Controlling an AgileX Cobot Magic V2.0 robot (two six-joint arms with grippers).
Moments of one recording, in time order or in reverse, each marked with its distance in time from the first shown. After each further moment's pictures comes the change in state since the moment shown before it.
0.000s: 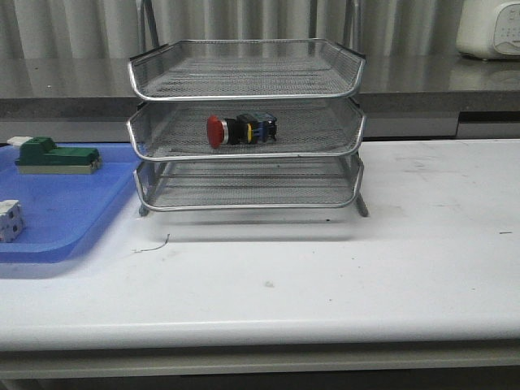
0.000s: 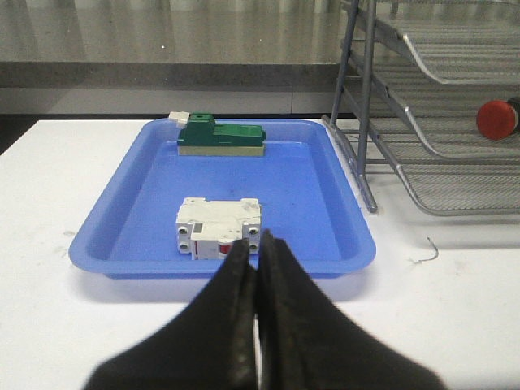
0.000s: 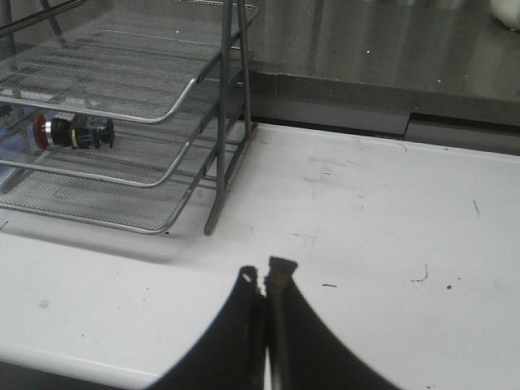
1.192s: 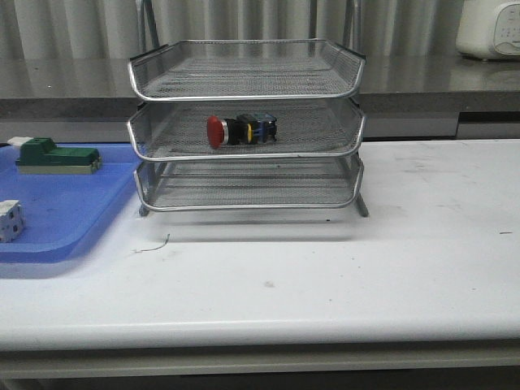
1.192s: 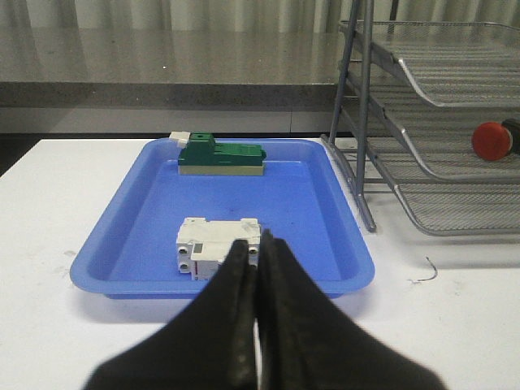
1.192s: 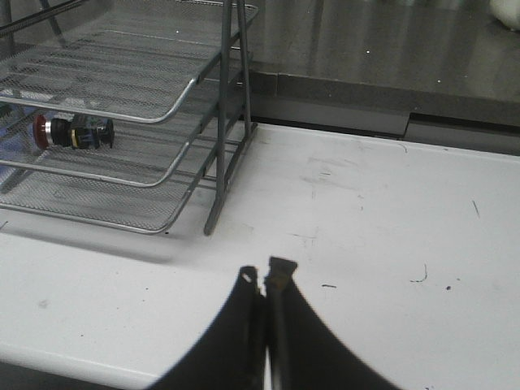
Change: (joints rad) left arm 0.000 0.000 0.000 0.000 -0.014 0.000; right arm 0.000 0.000 0.002 -0.008 -0.007 0.000
